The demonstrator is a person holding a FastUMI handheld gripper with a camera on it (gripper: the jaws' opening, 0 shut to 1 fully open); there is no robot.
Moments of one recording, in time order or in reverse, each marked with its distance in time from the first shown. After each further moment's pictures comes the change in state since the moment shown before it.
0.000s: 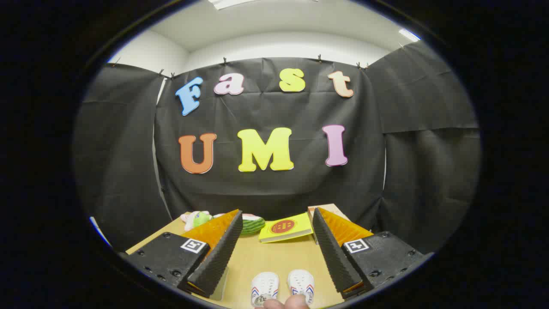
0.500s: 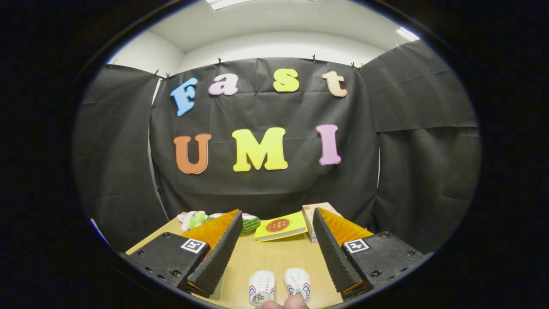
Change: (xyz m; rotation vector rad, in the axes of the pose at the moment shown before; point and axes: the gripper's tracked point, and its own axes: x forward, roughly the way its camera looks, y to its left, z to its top) arm -0.010 -0.010 -0.001 0.019 0.006 -0.029
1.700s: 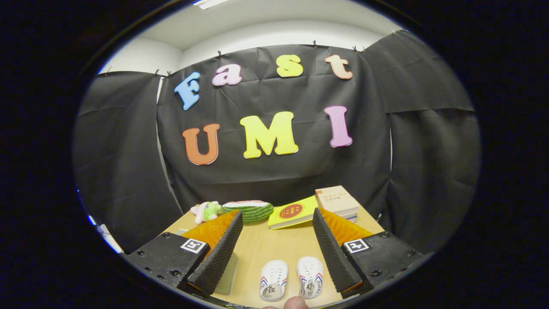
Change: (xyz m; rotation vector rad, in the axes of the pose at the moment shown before) arm 0.001 0.012 -0.042 0.064 0.118 0.102
